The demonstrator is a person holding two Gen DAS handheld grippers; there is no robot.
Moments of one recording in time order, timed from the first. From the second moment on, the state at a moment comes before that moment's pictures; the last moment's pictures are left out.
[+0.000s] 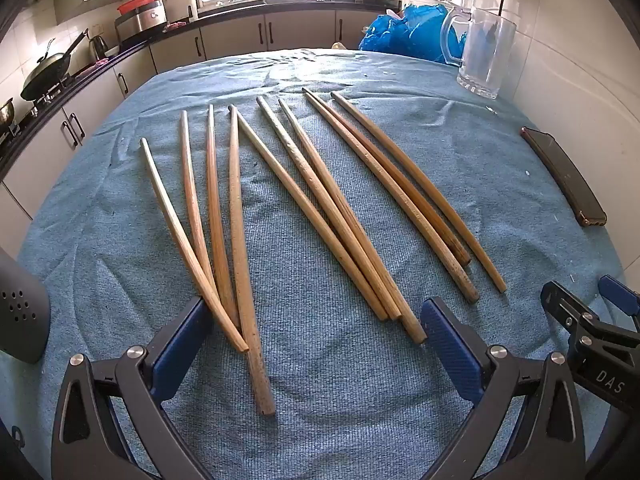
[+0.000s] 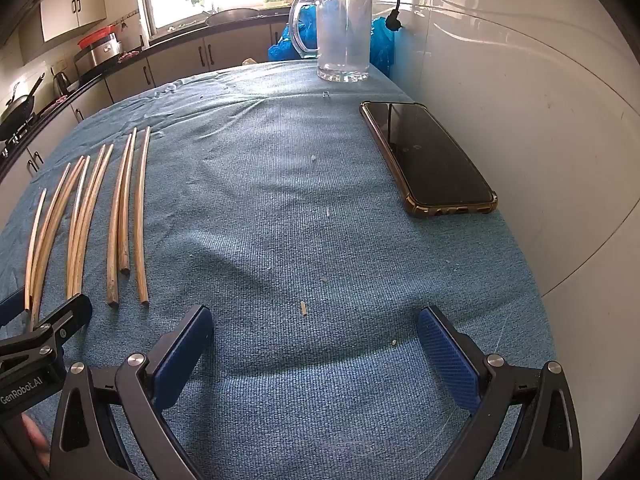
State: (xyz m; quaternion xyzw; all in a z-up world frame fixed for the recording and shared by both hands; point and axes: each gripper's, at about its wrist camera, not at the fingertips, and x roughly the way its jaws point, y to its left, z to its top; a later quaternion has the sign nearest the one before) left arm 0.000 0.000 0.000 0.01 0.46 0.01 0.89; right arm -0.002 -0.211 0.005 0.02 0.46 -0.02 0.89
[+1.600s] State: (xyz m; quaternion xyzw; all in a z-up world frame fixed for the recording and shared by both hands) left arm 0.000 0.000 0.000 0.00 0.46 0.01 0.89; right arm -0.001 -0.211 0.005 0.03 0.47 -0.02 0.88
